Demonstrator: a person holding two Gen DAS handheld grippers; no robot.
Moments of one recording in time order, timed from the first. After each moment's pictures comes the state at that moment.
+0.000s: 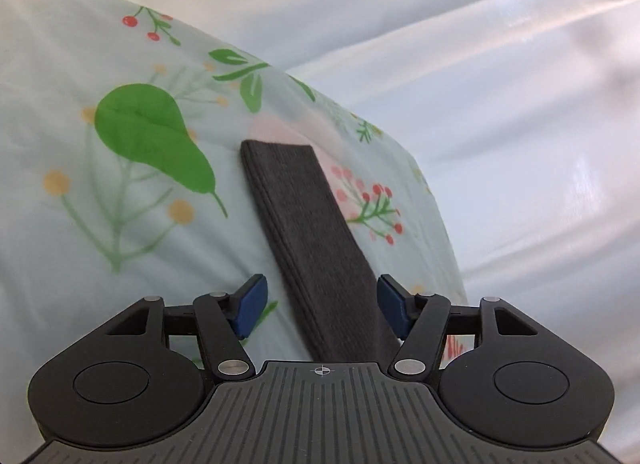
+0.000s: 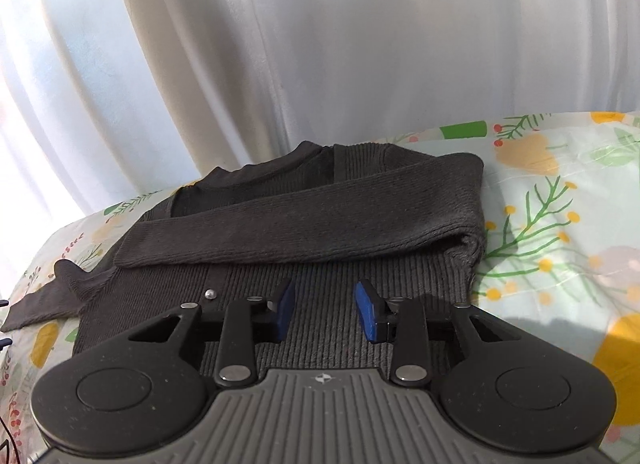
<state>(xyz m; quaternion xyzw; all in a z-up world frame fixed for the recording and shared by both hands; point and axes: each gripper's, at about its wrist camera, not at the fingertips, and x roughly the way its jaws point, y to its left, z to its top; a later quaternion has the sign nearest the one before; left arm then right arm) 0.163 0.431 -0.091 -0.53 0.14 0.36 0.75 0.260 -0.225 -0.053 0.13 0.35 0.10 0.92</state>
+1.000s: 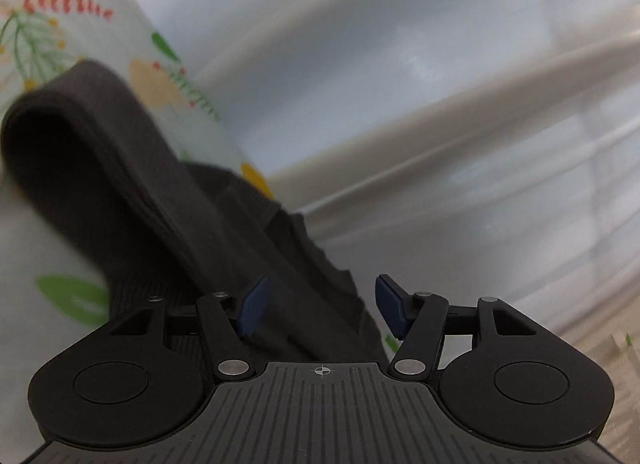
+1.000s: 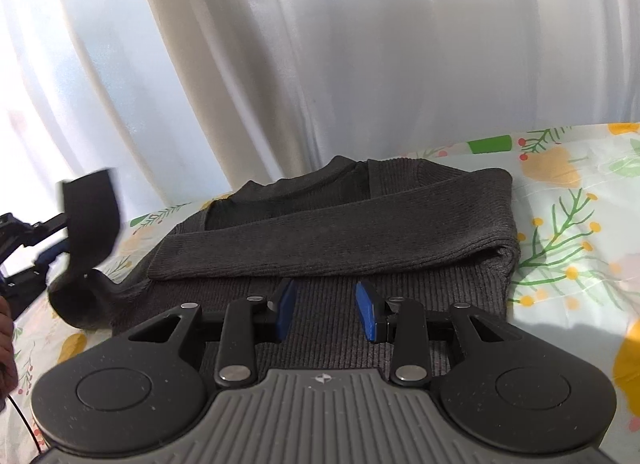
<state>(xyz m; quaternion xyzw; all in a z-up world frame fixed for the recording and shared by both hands) 0.261 0.160 -0.072 -0.46 0.26 -0.09 0.84 0.256 -0.210 -0.039 0.15 0.33 0.14 0.92</state>
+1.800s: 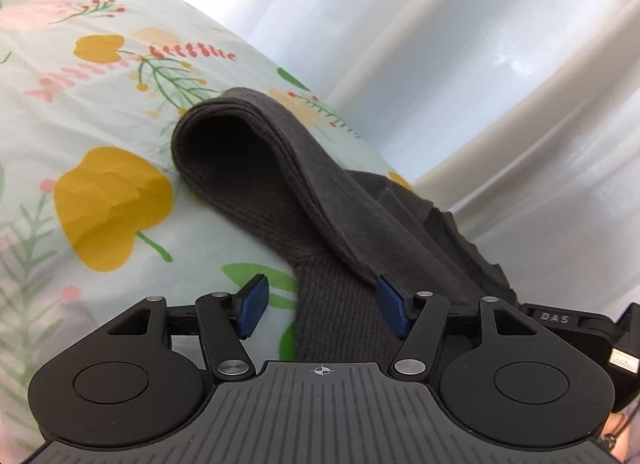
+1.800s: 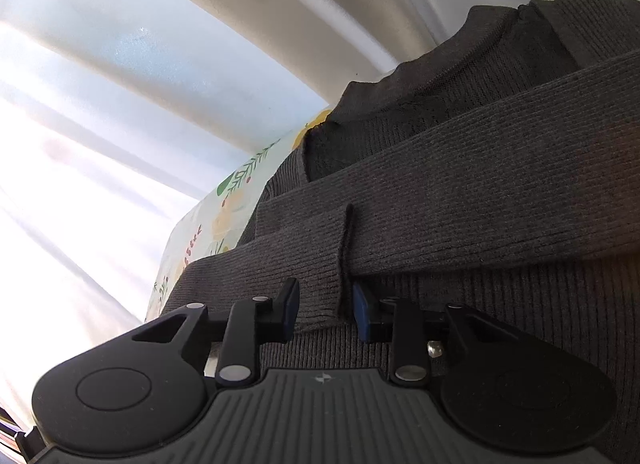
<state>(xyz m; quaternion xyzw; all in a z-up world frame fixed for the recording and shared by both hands) 0.222 0.166 -0.090 -0.34 0.29 0.10 0.89 0.374 -0.120 -0.094 0.29 0.46 0.28 0.79</state>
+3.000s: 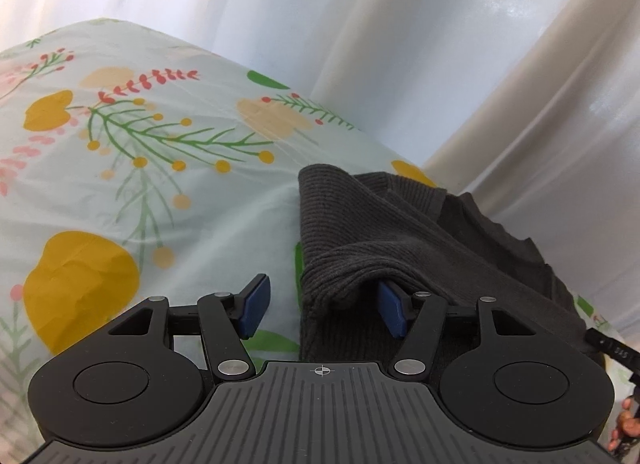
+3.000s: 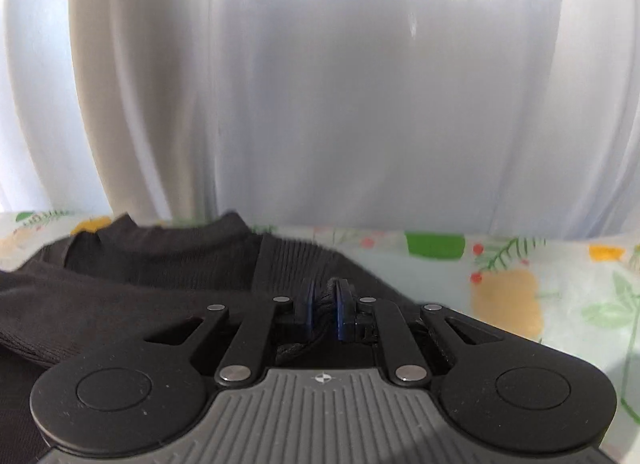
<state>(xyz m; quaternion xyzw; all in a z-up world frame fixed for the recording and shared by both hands) 0.269 0.160 -0.069 -0.25 0.34 0.09 0.90 0.368 -0.221 -0.061 0.00 0.32 0.03 0.95</state>
